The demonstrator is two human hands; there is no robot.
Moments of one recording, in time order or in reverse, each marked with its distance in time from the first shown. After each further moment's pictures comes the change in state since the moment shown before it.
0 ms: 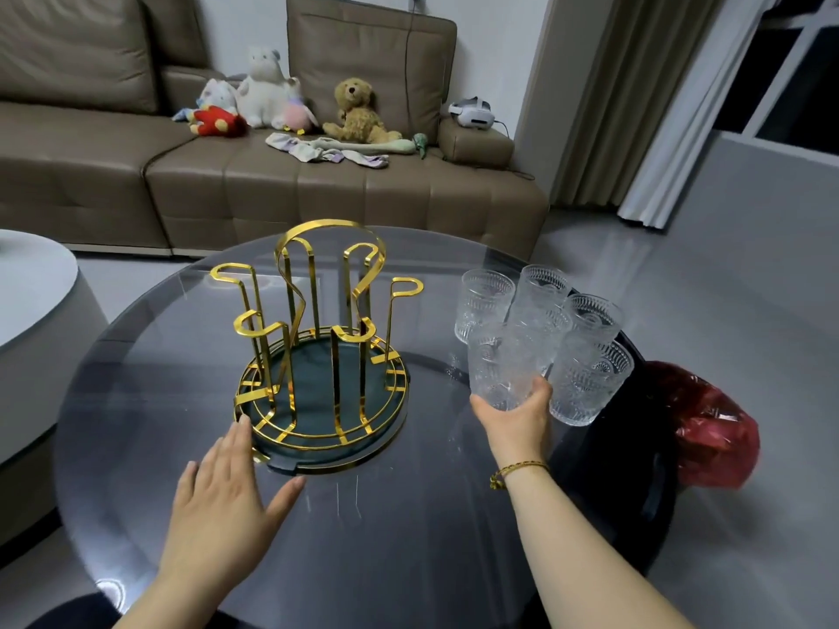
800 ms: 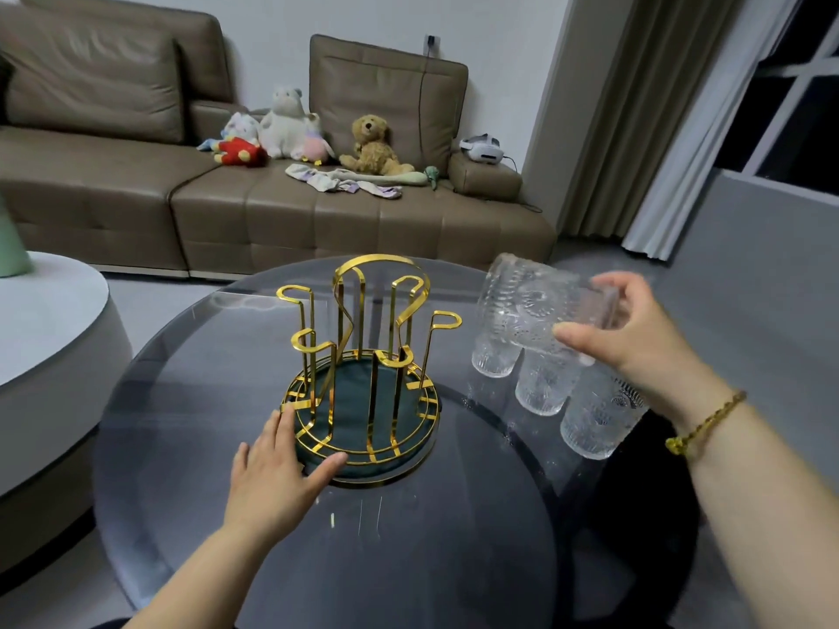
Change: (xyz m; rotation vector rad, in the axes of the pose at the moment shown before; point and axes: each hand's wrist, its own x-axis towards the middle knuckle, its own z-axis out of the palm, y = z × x) left_hand 0.047 0.002 0.002 -0.195 0.002 0.030; right_hand 0.020 -0.134 -0.106 0.054 -0.371 -0.425
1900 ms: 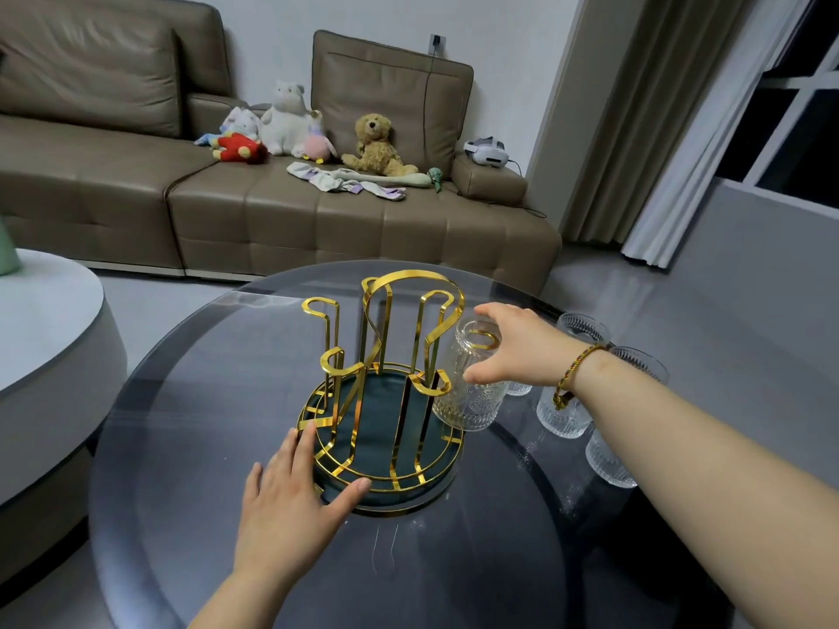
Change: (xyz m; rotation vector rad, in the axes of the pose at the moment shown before) left_hand 0.009 -0.004 0.001 0.067 -0.049 0.004; right_hand 0.055 -0.023 0.099 -0.698 -0.508 -0.059
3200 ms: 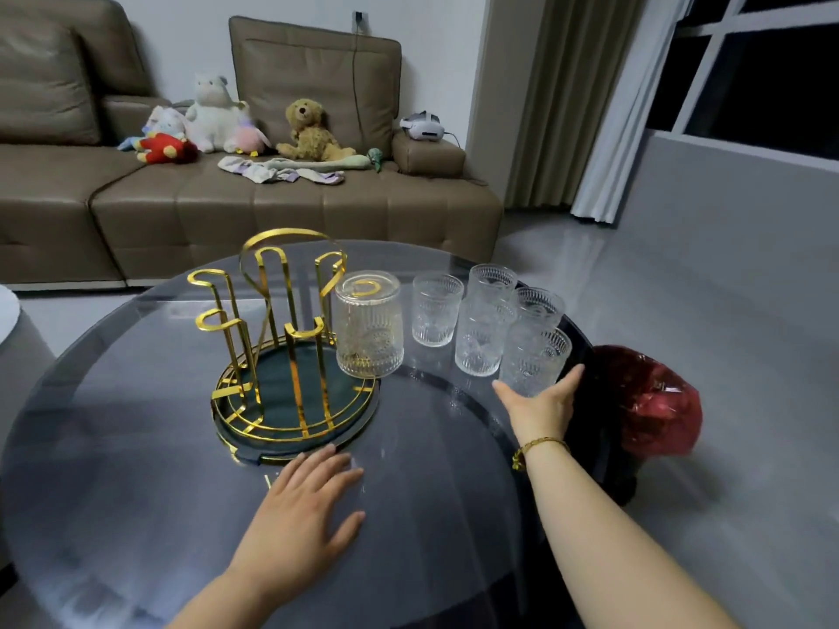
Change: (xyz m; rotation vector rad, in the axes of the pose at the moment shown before) left_hand -0.074 0.064 0.011 0.241 0.019 0.640; right_hand -0.088 0.144 0.109 0.780 0.832 0.702
